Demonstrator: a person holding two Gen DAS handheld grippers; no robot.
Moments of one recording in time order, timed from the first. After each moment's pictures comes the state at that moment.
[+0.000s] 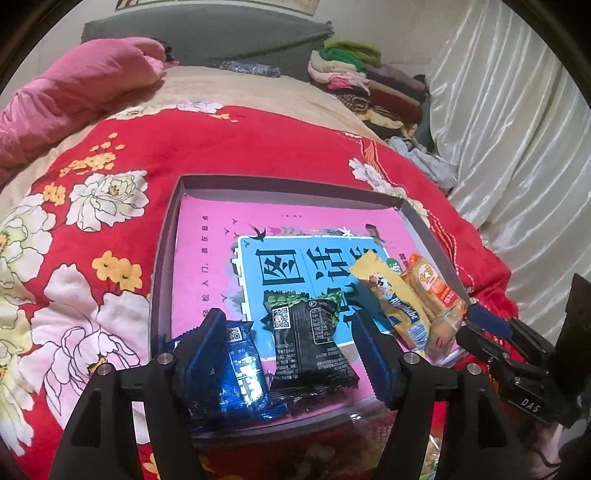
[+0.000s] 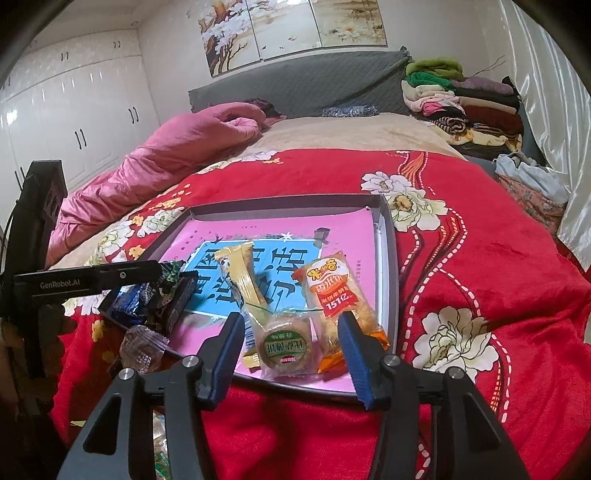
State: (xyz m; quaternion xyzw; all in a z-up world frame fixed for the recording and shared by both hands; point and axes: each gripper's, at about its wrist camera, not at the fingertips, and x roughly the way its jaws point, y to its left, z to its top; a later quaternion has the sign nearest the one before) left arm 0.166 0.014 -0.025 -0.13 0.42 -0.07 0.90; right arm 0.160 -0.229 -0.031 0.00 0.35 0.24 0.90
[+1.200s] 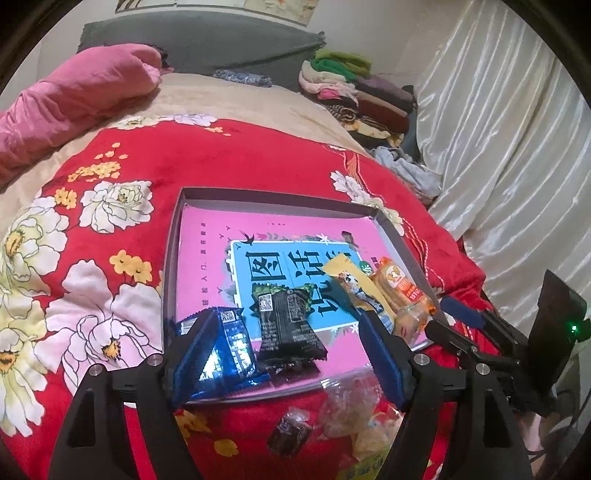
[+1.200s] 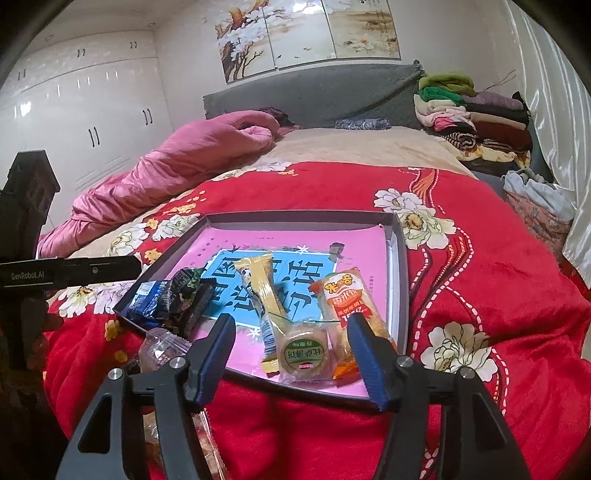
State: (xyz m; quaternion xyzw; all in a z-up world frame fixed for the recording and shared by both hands) left arm 0.134 0.016 0.001 -0.14 0.40 -0.09 0.90; right arm 0.148 -0.222 -0.019 -0.01 0.33 0.26 0.91
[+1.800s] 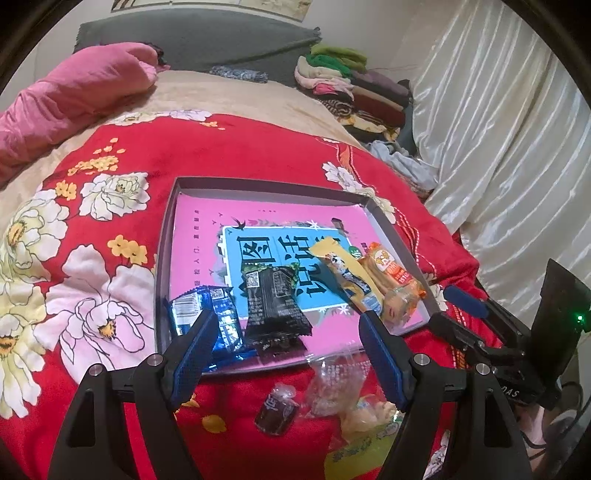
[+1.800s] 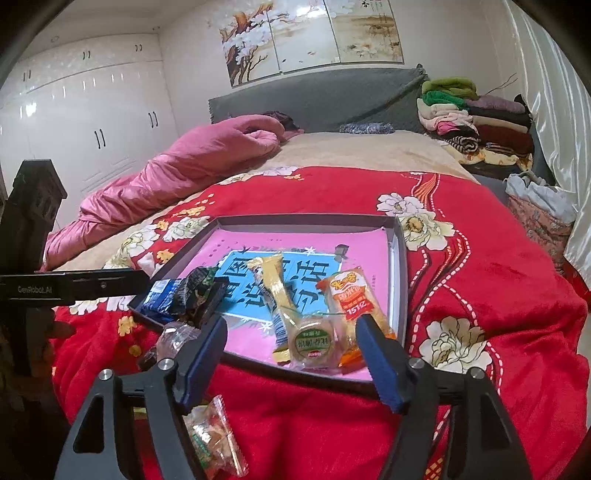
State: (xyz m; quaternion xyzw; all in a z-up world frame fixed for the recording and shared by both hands) left arm 0.117 0.007 0.002 -0.13 0.41 -0.10 0.90; right arm 0.132 -0.228 -0.010 -0.01 0.33 0.27 0.91
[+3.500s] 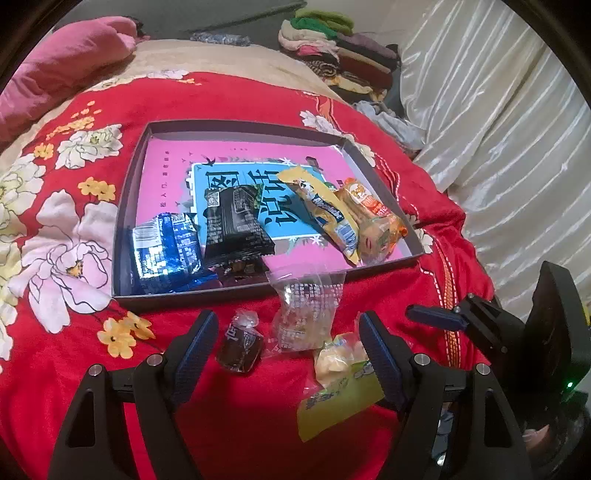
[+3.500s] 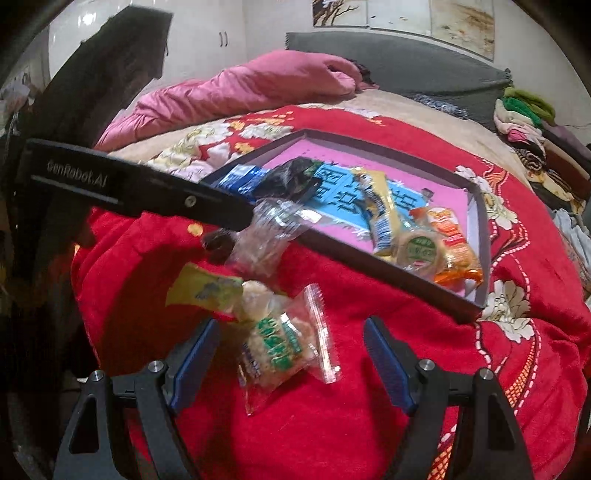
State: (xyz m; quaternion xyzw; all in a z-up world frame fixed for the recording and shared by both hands) left arm 0.094 -0.018 -0.022 -0.12 0.47 -0.14 0.86; right arm 0.067 -0.179 -0.044 -0.16 0.39 0.36 0.83
